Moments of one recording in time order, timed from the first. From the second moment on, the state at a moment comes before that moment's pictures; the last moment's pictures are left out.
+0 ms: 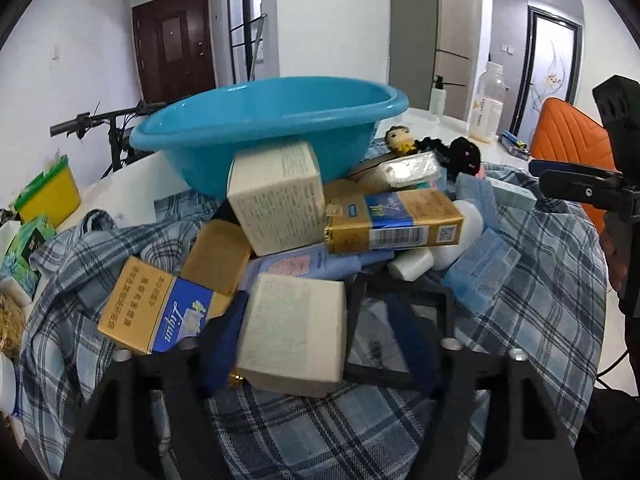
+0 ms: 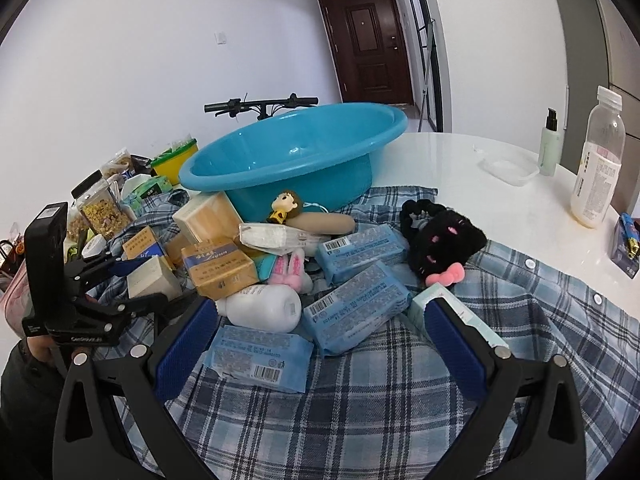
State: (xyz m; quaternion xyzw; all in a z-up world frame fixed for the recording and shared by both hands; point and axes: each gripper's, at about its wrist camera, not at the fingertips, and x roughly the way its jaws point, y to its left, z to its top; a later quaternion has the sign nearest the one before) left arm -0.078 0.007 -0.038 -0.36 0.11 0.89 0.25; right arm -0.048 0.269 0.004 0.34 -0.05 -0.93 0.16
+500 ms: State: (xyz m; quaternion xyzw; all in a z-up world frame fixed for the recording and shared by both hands) left arm -0.075 -0.004 -0.036 -0.34 0.08 0.91 0.23; right arm -0.046 0.271 -0.014 0.36 -0.05 -0.92 0.15
